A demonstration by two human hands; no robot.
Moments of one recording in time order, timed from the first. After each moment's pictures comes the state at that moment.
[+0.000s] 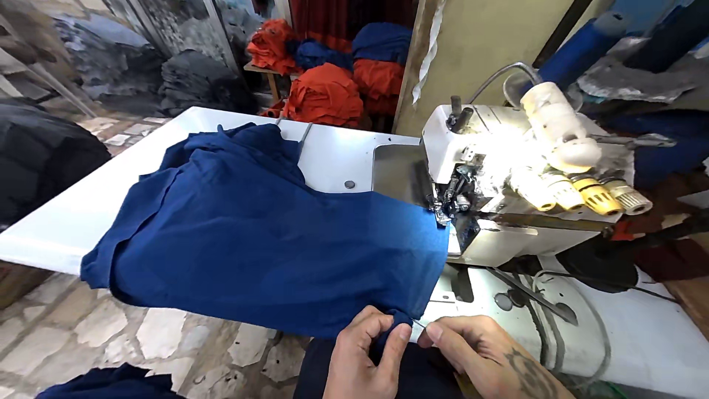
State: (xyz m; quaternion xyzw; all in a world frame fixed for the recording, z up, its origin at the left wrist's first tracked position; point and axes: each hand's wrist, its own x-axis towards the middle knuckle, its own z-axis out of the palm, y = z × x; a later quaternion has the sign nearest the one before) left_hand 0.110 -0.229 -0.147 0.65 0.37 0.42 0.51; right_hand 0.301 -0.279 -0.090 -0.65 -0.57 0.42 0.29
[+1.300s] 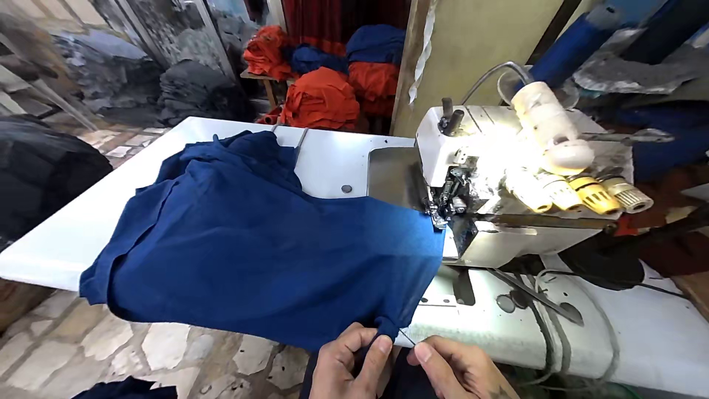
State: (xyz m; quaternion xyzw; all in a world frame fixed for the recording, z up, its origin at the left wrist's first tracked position) left_hand 0.088 -0.230 -0.156 0.59 0.40 0.38 0.59; right_hand 0.274 -0.298 -0.119 -0.65 -0.54 0.39 0.36
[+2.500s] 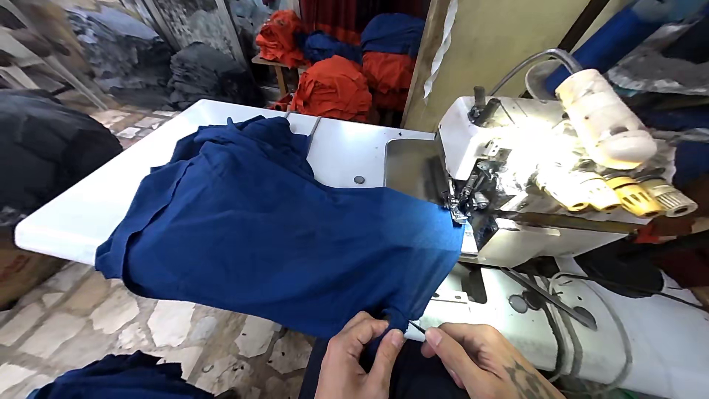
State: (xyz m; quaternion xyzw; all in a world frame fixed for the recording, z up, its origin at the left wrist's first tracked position) left_hand 0.086 -0.230 -0.158 0.64 0.39 0.41 0.52; right_hand 0.290 -0.278 -0.106 -0.64 -0.59 0.41 0.27
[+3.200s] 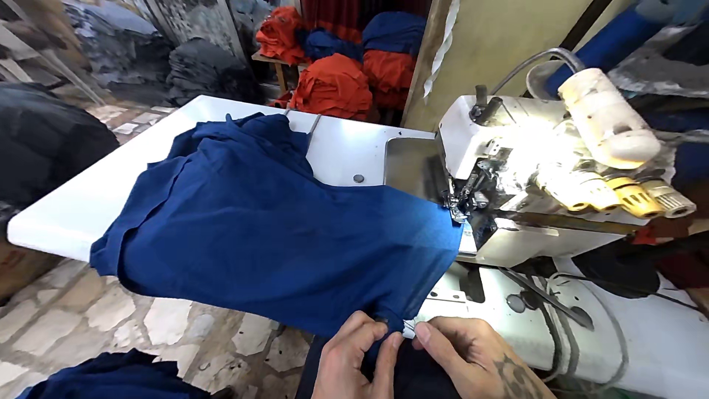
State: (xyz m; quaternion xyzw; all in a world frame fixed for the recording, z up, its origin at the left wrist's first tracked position) left_hand 0.087 -0.234 -0.151 0.71 0.40 0.41 0.40; right_hand 0.285 -0.273 -0.114 -0.63 -0.60 0.39 0.32
